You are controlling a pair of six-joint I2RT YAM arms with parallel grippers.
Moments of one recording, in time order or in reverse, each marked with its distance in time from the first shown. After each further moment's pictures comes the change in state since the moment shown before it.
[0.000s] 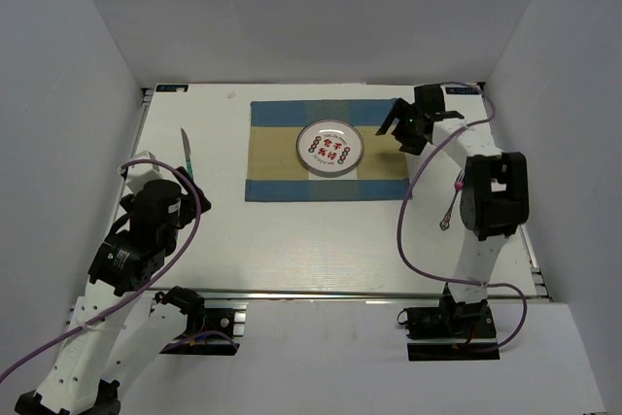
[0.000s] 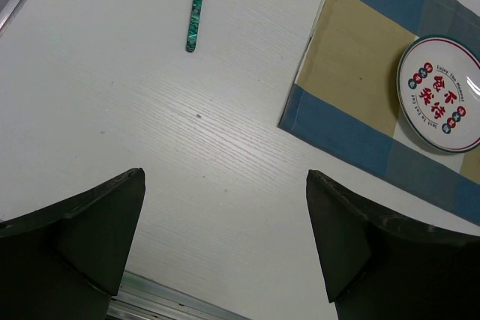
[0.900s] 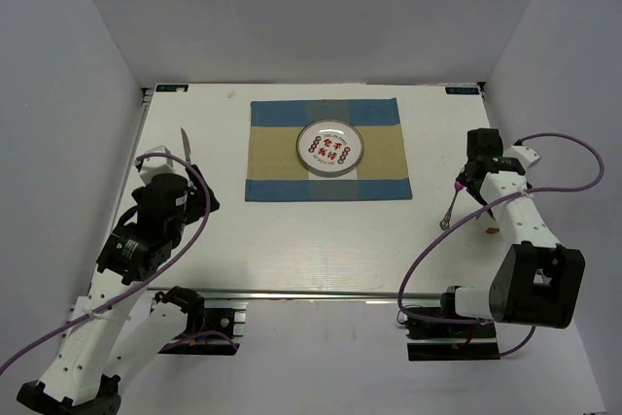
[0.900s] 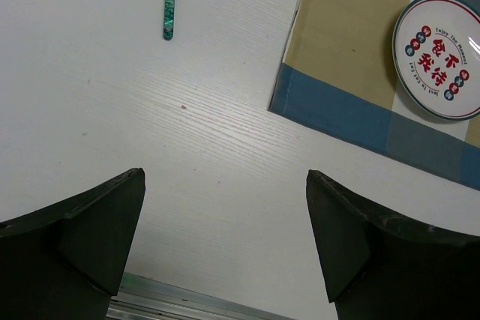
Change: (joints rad) left arm 0.000 0.048 -0.018 0.045 0.084 0.061; right arm -0.199 -0.657 -0.452 -0.436 0.791 0.098
